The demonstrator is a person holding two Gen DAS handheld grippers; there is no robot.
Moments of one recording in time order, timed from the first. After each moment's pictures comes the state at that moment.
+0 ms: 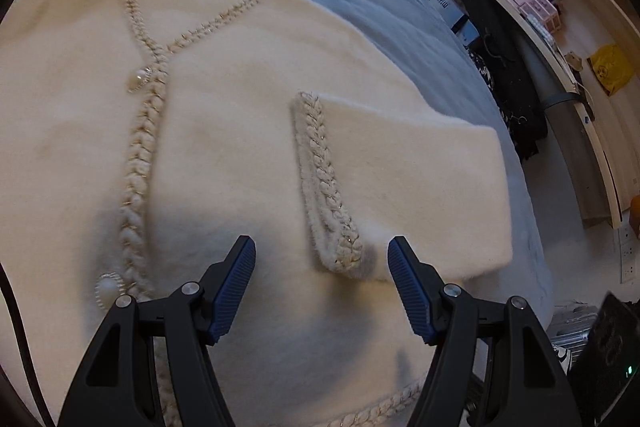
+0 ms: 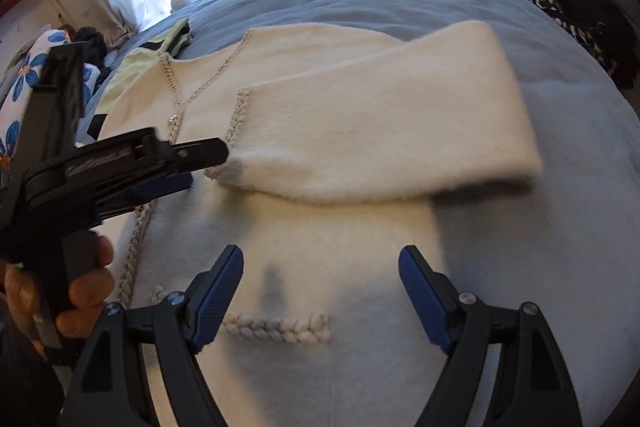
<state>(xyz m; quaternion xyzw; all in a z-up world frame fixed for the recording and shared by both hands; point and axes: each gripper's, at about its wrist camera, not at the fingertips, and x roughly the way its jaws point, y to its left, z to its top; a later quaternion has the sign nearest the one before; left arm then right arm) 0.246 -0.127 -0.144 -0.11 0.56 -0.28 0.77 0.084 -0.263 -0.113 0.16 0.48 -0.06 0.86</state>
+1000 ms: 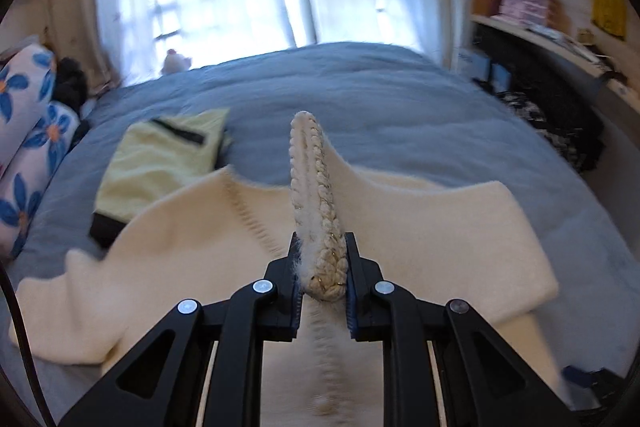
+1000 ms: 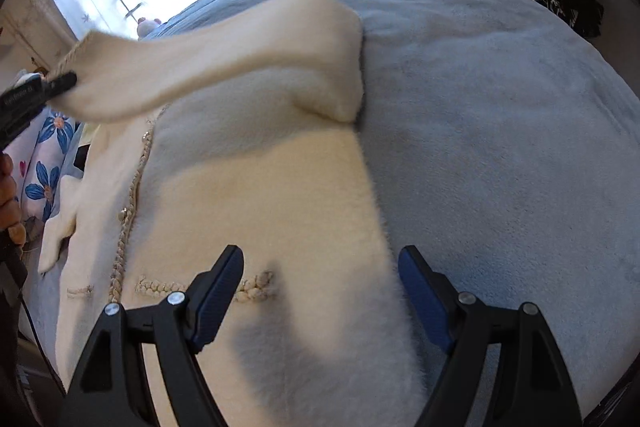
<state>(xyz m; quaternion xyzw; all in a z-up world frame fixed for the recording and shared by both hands) 0.258 -0.084 -0.011 0.08 0.36 -0.17 0.91 0.055 -0.286 -0.124 0.21 0.47 -0.11 0.85</state>
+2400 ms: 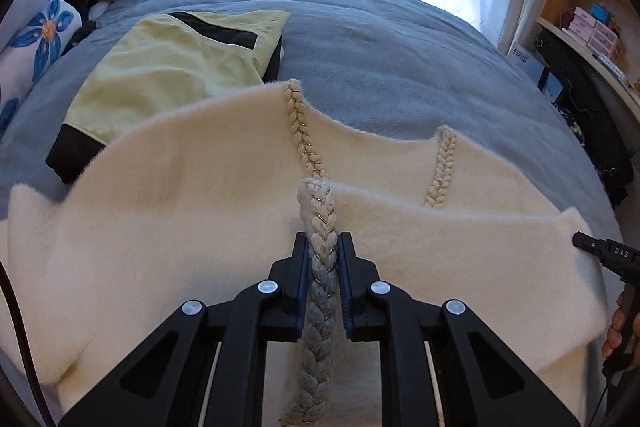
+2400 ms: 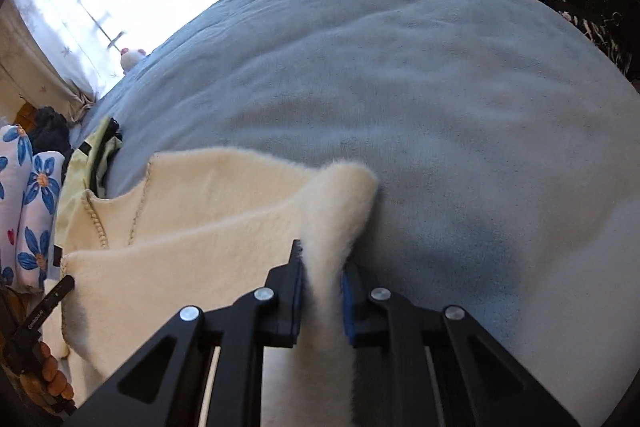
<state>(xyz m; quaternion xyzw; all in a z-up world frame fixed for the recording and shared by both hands) 0.379 -0.026 -0.114 -0.01 0.46 -0.14 0.88 0.268 -0.398 -0.134 0.22 0.46 -0.11 0.85</state>
